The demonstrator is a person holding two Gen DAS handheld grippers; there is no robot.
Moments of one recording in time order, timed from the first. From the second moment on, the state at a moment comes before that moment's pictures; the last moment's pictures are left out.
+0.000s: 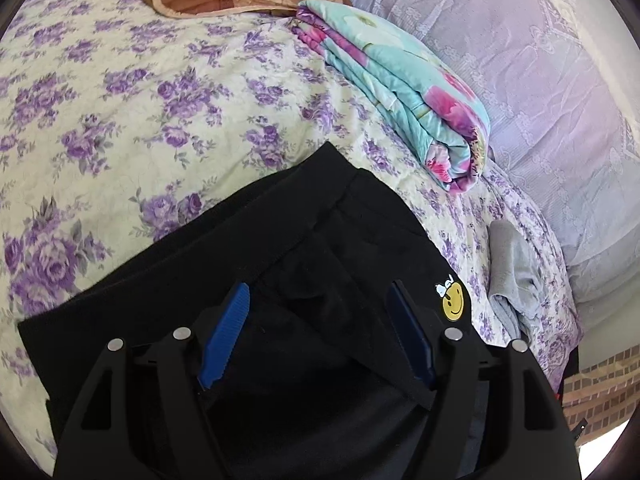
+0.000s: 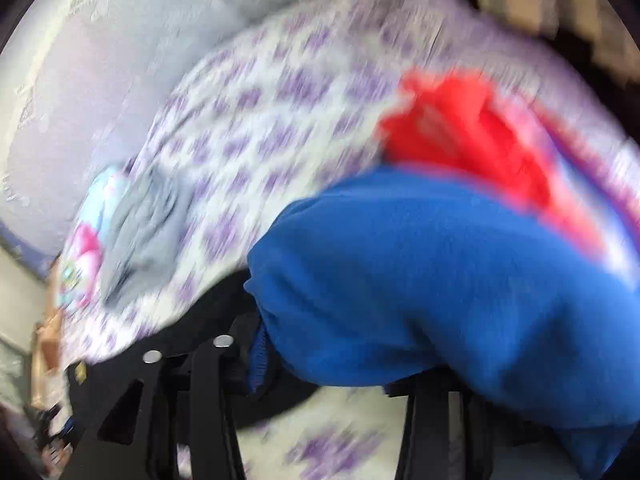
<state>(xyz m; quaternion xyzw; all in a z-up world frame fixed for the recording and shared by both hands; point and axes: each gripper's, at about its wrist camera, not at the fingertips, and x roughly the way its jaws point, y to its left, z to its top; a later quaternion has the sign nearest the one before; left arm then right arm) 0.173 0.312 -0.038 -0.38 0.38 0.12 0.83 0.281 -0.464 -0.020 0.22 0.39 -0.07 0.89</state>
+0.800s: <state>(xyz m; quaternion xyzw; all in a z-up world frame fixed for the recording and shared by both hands) 0.185 0.313 -0.034 -0.36 0.39 0.13 0.84 0.255 -0.437 -0.073 0.32 0.42 -0.02 0.85</state>
